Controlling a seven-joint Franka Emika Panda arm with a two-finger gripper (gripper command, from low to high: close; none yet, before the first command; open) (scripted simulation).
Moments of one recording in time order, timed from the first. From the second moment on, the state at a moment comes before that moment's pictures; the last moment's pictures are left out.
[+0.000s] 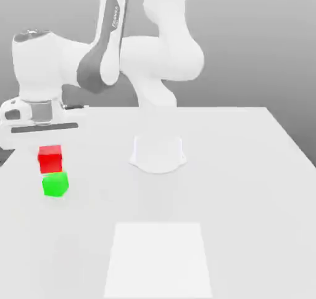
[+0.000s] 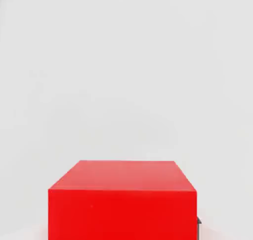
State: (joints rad) arm -0.53 -0.32 -0.56 -2.93 -0.38 2.64 -0.18
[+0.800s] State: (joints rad) arm -0.37 -0.01 -0.70 -2.95 -0.01 2.94 -0.49
